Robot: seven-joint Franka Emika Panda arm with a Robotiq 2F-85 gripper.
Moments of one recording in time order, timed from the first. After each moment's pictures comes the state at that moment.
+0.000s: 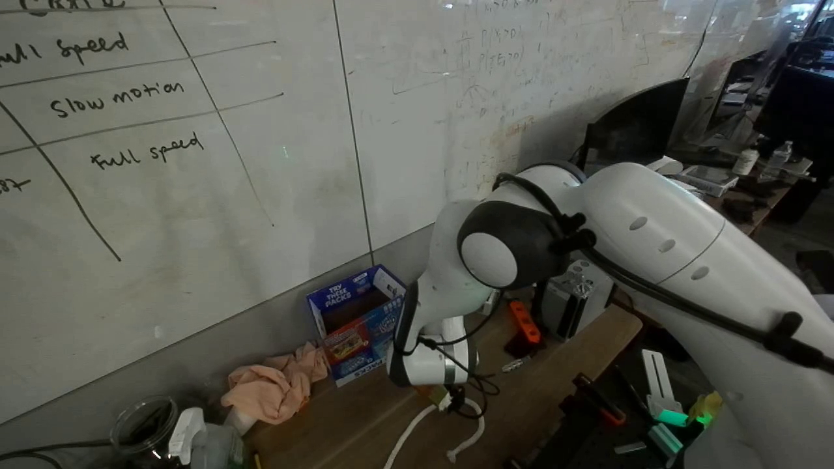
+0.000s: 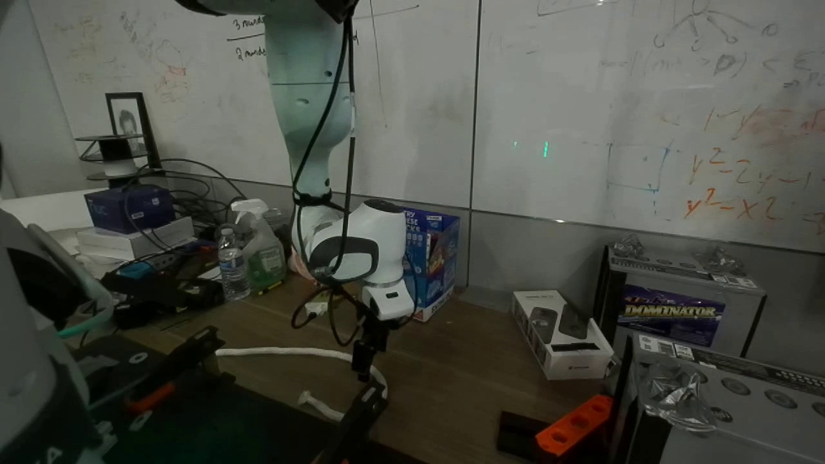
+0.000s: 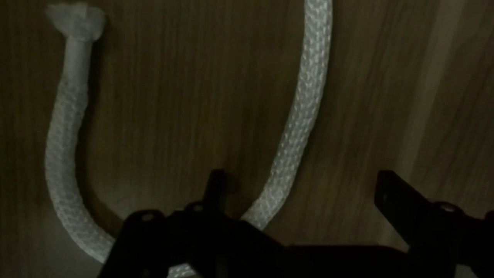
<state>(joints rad) 0.22 1.05 0.01 -2.01 0.81 3.02 0.81</state>
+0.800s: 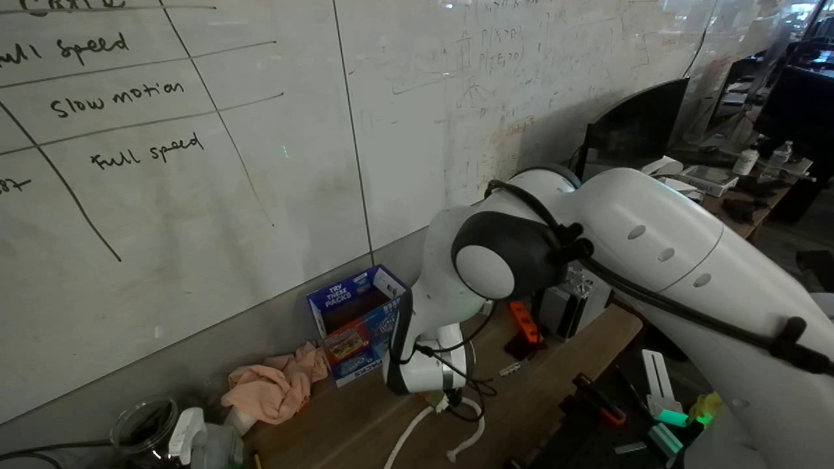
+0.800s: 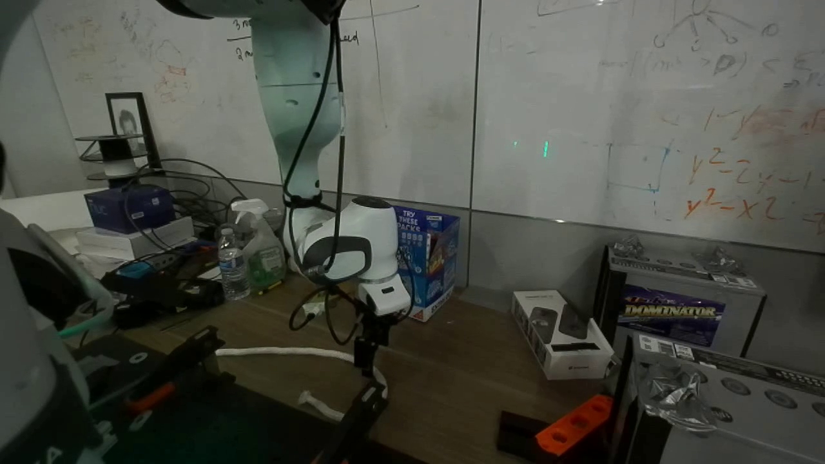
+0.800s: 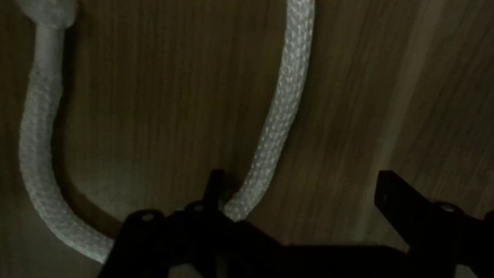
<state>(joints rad) 0.28 1.06 -0.02 -2.01 0.81 3.08 0.83</state>
